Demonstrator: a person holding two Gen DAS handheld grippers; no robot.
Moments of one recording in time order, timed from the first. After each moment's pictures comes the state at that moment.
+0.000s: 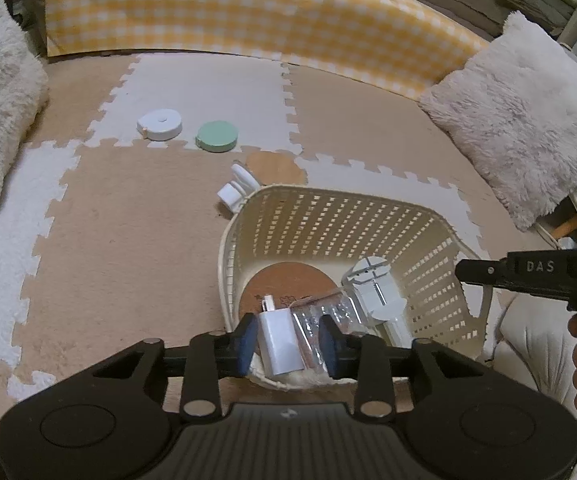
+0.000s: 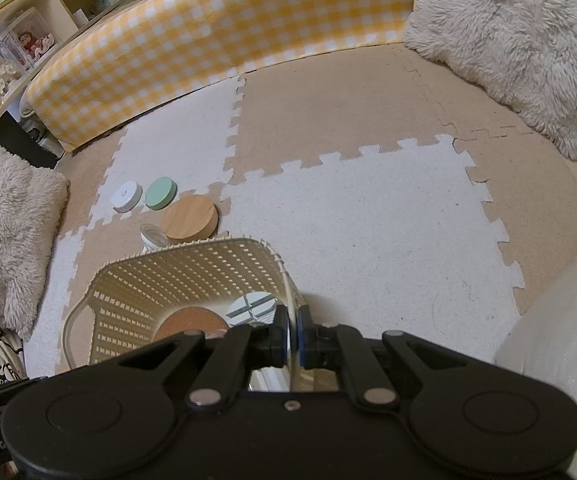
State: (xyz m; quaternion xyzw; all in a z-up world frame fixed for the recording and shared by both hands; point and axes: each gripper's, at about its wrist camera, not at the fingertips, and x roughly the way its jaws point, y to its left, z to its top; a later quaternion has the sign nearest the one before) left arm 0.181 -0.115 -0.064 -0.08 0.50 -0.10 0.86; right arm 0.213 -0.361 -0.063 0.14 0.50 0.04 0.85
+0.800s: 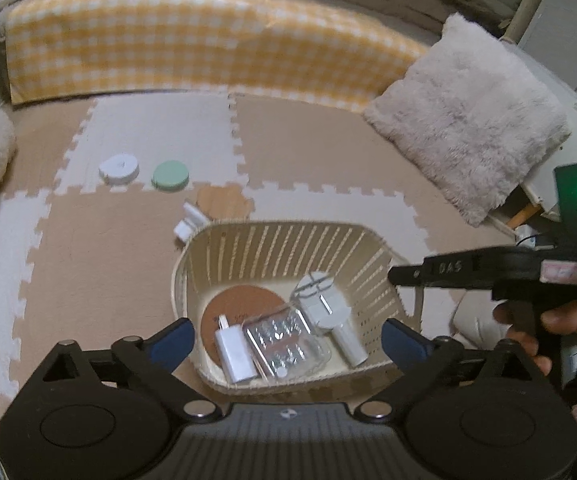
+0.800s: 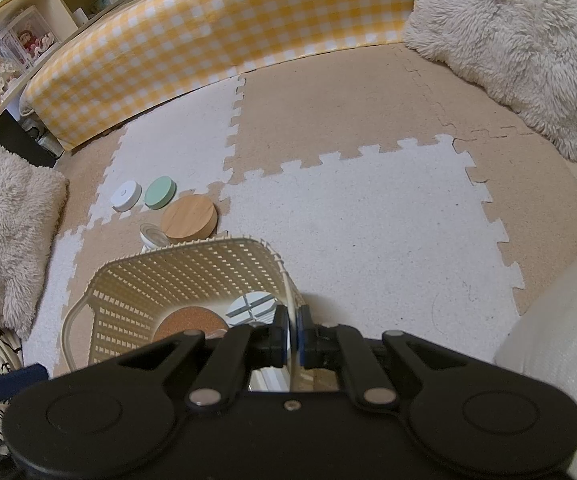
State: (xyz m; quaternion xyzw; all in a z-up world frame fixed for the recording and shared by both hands) left arm 0.165 -0.129 -0.022 -0.06 0.46 -0.16 0.87; right arm 0.212 -0.361 -0.063 0.14 0.50 0.04 0.85
